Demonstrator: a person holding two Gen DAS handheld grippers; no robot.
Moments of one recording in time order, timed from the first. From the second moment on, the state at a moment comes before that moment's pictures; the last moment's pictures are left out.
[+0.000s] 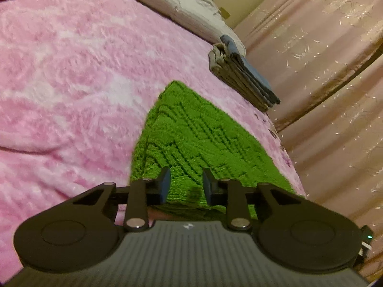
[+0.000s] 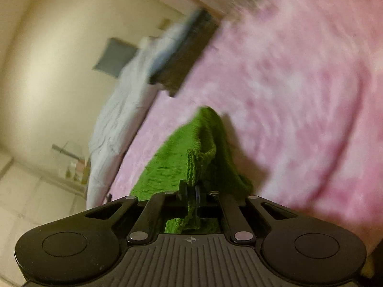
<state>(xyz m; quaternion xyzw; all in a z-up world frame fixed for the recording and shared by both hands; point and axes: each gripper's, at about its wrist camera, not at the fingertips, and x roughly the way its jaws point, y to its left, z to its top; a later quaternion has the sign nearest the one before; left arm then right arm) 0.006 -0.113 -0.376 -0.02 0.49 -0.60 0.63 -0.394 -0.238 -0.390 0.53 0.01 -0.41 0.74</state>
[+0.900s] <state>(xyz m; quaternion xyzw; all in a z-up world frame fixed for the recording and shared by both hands) 0.094 -0.177 -0.430 -0.07 0.63 -0.59 0.50 -0.411 -0.307 -0.397 0.56 0.11 -0.35 0.75</state>
